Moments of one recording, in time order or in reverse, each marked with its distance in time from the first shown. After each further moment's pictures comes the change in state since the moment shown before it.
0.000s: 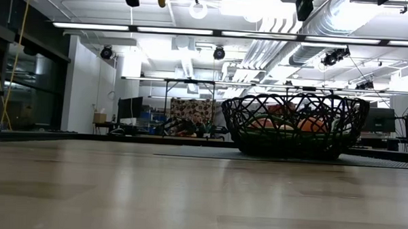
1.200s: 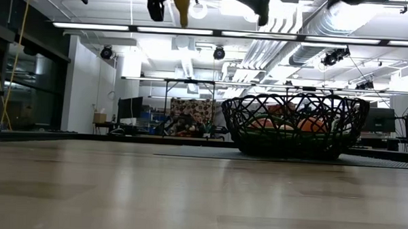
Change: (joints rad) left arm -0.064 0.274 0.088 0.008 0.027 -0.001; right arm 0.001 0.397 0.145 0.415 0.088 0.564
